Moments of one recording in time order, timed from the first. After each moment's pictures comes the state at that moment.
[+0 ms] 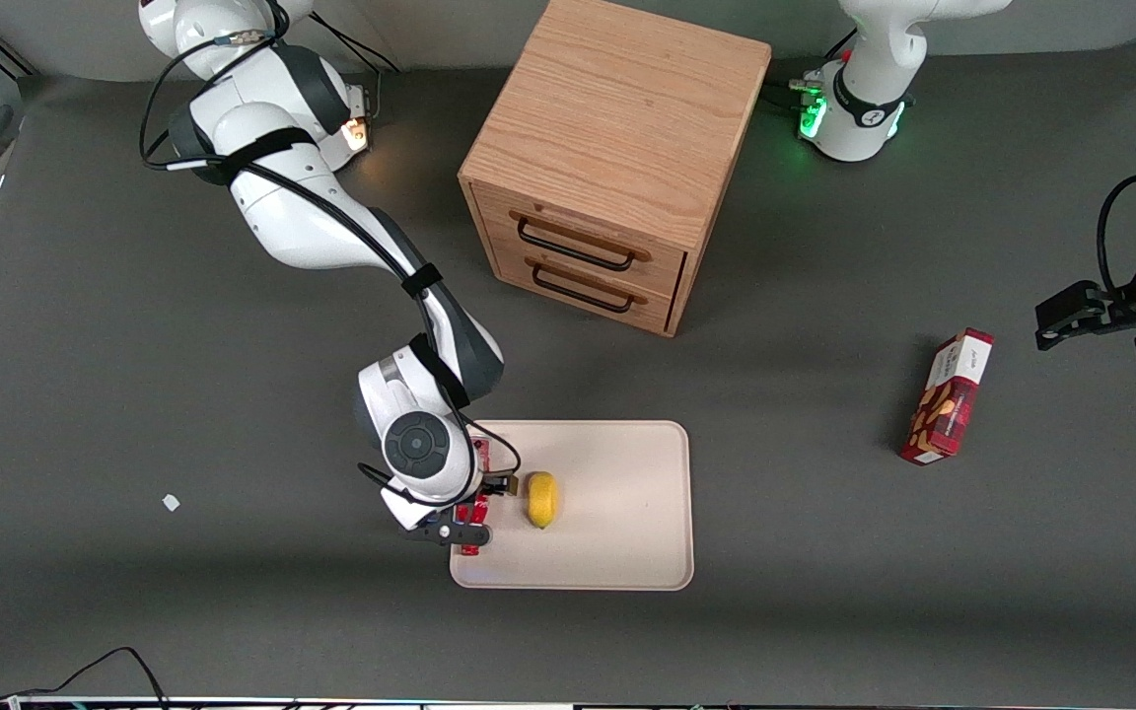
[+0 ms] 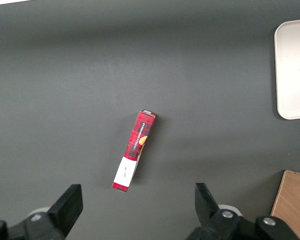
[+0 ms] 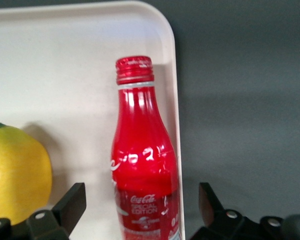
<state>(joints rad) 0.43 1.08 0.06 -0.94 -0.10 2.00 0.60</state>
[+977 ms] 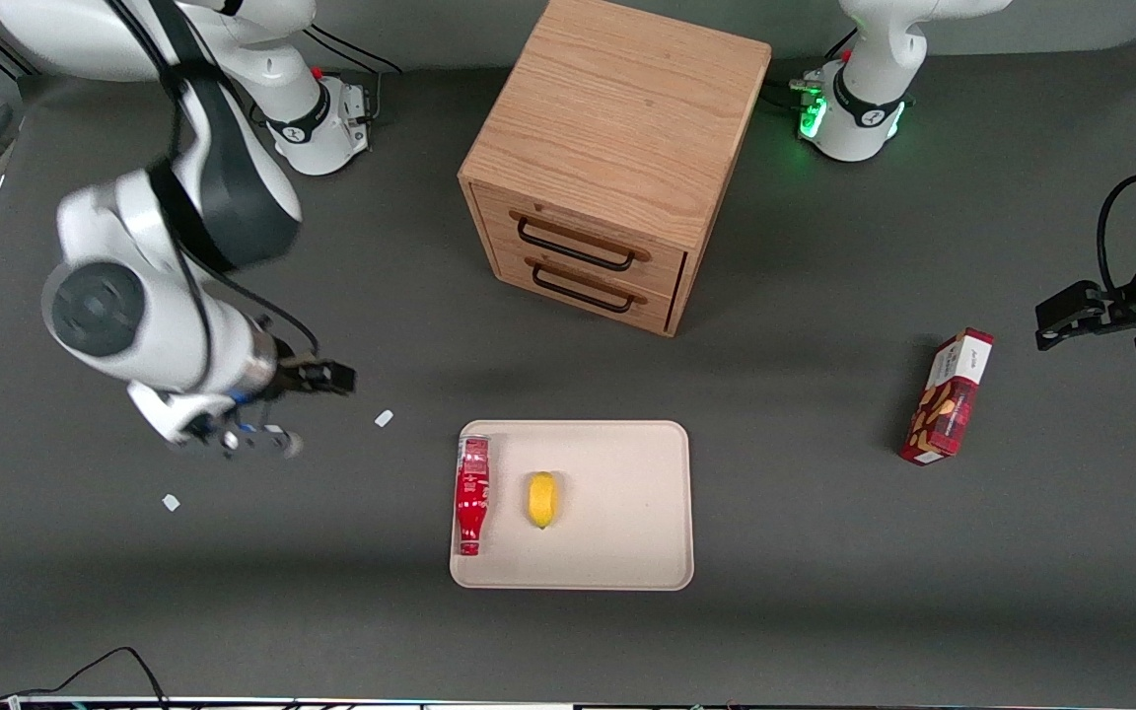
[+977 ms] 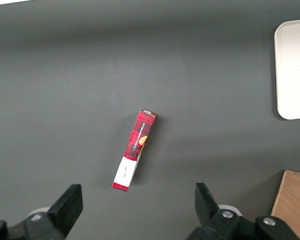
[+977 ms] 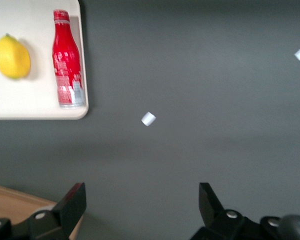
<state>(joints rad) 0.16 0.28 0.12 -1.52 -0.03 1.66 0.31</state>
